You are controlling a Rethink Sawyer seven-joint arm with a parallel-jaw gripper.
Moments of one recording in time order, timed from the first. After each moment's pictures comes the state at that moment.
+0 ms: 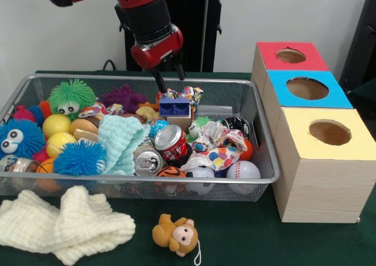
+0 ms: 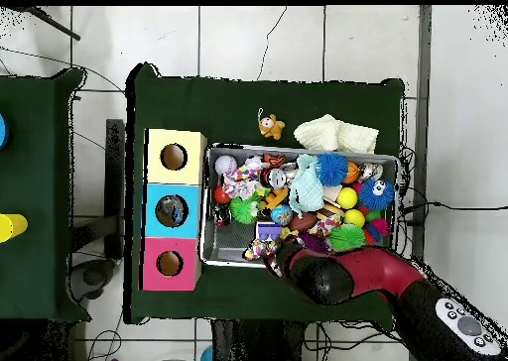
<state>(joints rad) -1.05 -0.55 0.72 2.07 -0.72 0.42 1.14</state>
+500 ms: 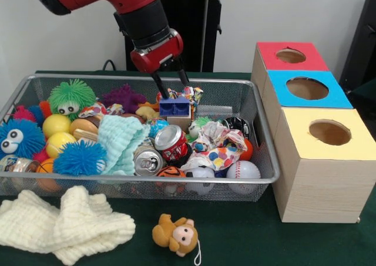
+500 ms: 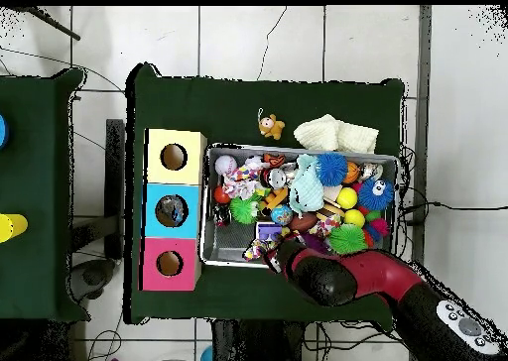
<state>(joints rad) -1.08 -0.50 0.73 2.07 -0.72 0.34 1.14</state>
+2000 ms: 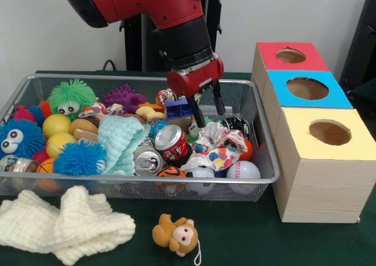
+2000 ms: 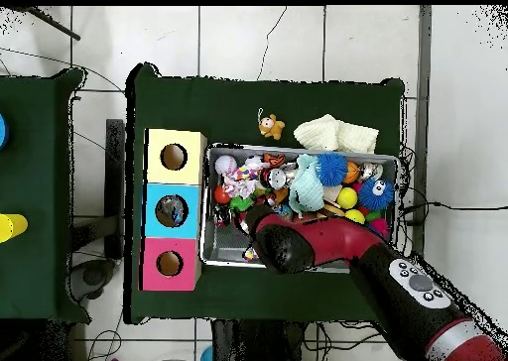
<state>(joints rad) -0.79 -0.52 0.61 1.93 -0.62 0.14 1.14</state>
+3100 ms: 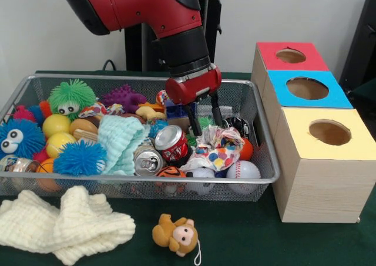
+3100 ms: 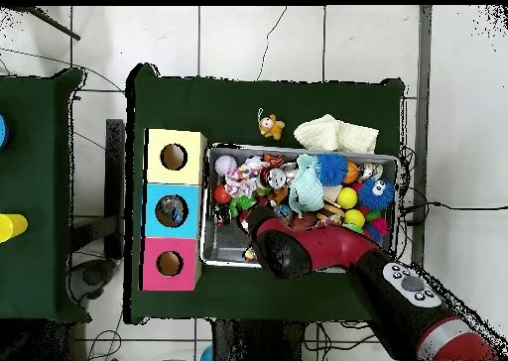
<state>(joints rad) -0.76 -0.48 0.52 1.93 -0.61 -0.02 1.14</state>
